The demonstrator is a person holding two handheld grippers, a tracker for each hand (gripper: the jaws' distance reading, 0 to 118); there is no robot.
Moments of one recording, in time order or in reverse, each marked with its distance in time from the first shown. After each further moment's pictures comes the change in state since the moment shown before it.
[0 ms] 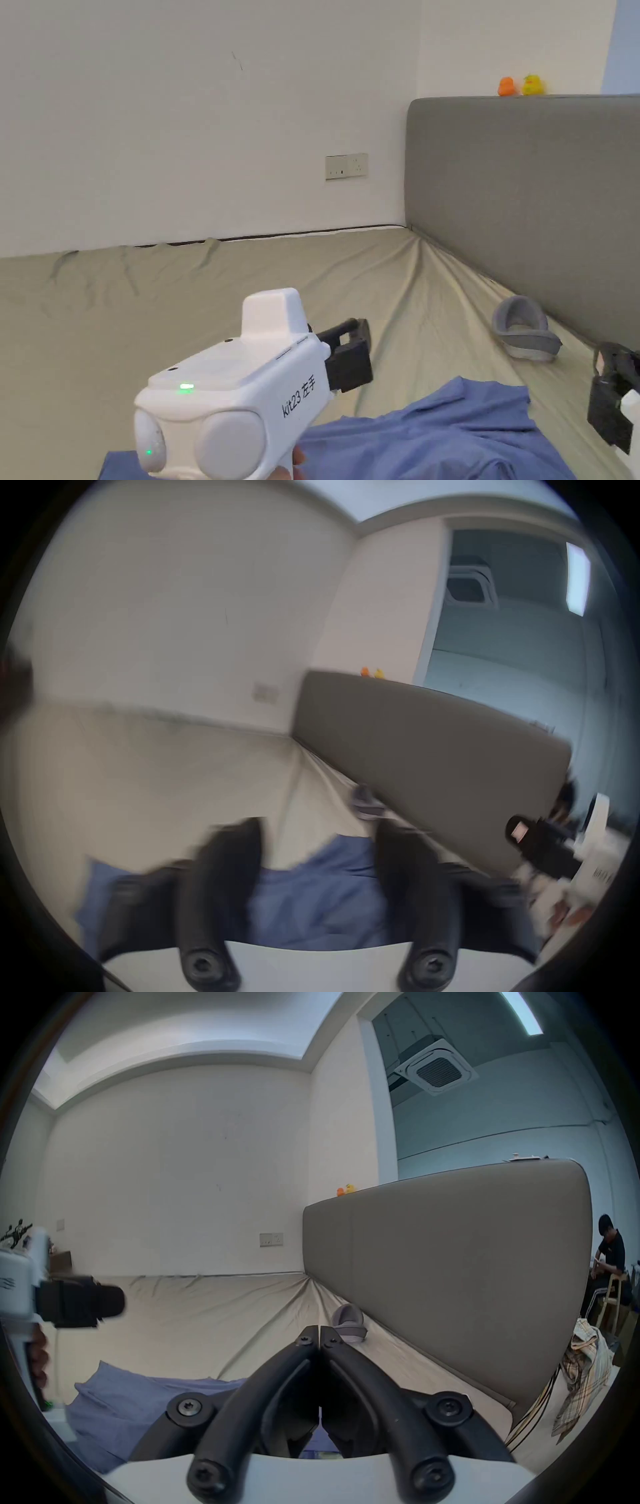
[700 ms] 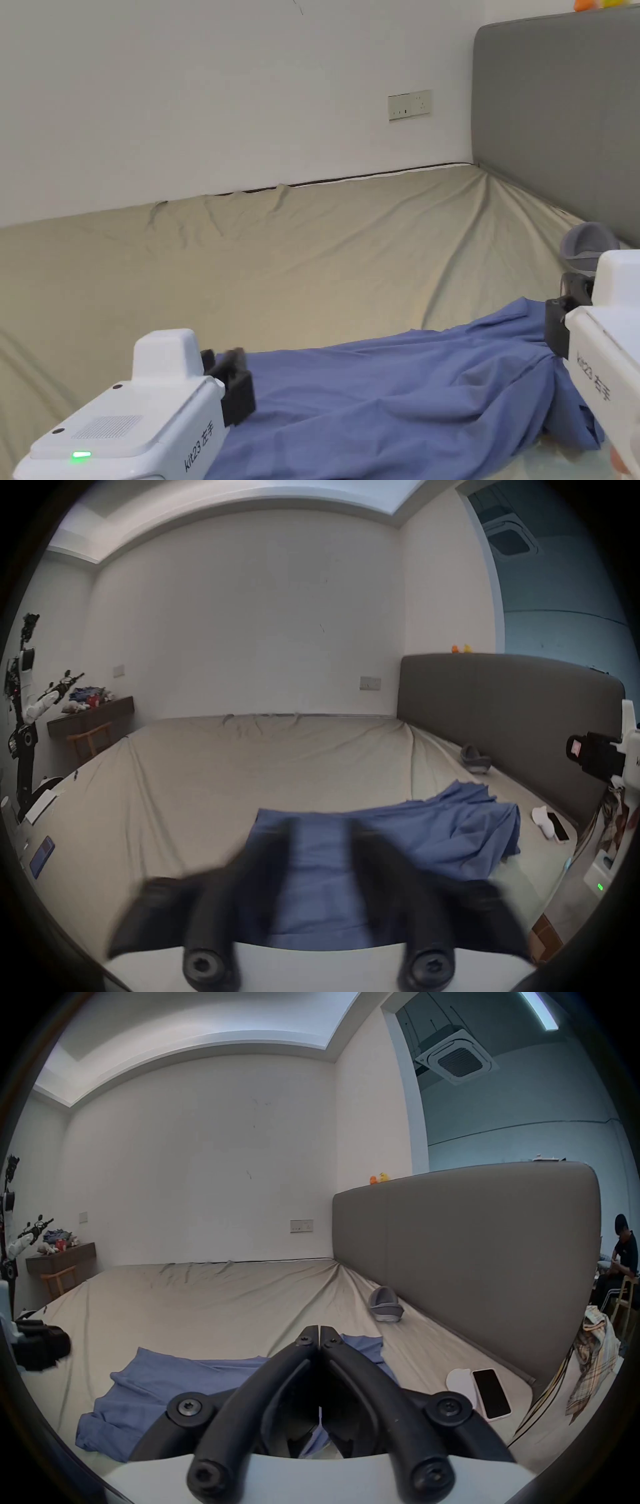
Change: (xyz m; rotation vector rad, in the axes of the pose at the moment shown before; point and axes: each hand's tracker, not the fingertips) left arm -0.068 -0.050 0.151 -0.161 0.400 -0.052; right arm -0.074 -0.006 0.038 -0.044 0.111 -0.014
